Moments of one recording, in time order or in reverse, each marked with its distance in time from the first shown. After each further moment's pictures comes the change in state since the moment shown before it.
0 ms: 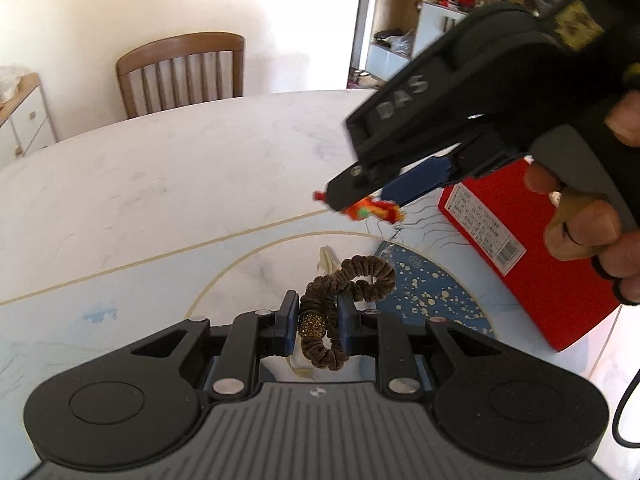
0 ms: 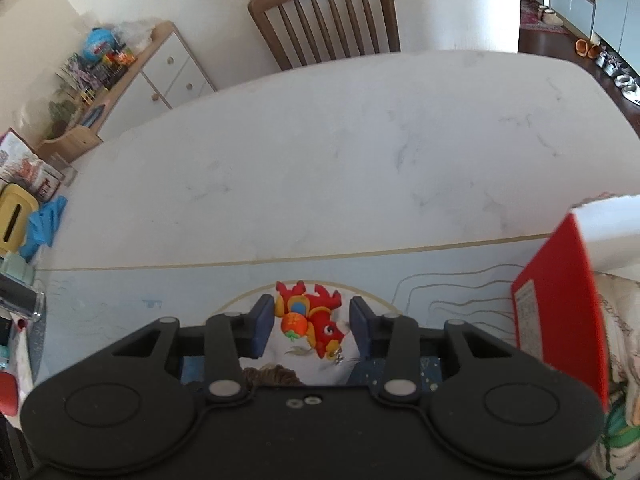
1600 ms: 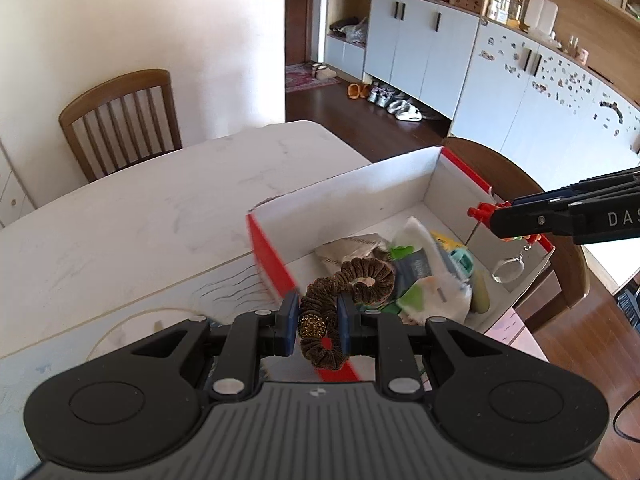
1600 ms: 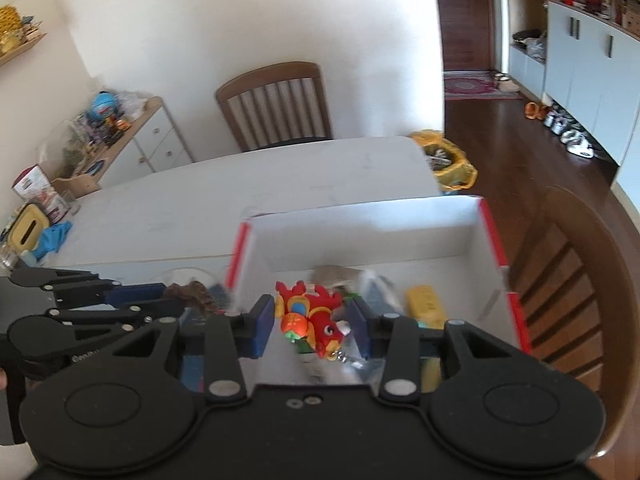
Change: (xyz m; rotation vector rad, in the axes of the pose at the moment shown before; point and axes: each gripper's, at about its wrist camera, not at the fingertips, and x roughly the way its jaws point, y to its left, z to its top) left arm -0.043 -0.193 0.091 0.113 0.047 -0.032; right arm -0.224 -0.189 -0.065 -0.049 -0.216 -0.074
